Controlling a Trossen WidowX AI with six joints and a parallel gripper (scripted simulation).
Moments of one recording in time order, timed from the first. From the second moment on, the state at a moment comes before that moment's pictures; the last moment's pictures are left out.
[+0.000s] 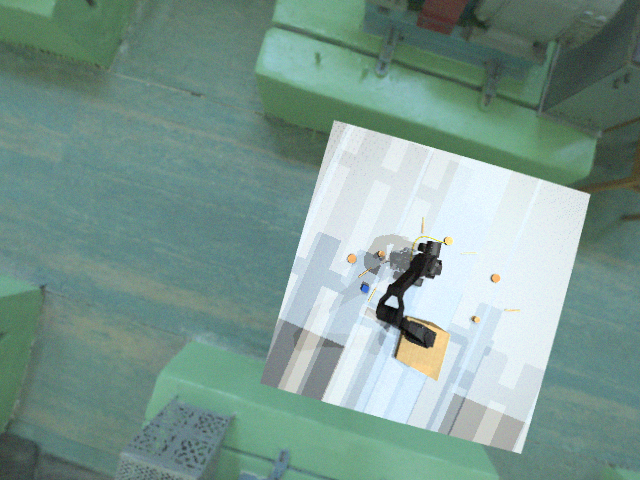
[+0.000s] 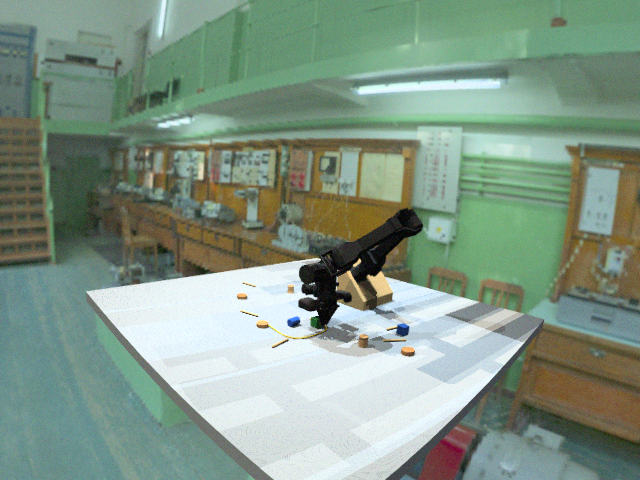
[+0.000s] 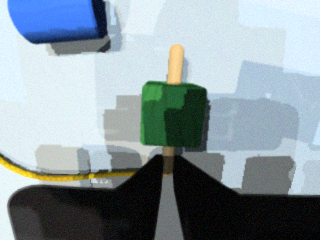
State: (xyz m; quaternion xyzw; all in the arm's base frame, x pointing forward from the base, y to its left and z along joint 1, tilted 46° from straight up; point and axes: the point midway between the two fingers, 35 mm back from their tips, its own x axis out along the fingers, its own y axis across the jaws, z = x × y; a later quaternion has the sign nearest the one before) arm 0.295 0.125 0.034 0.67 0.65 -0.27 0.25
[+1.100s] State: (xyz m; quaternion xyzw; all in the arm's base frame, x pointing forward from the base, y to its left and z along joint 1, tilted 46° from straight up) arm 0.297 0.061 0.080 0.62 0.68 -0.15 0.36
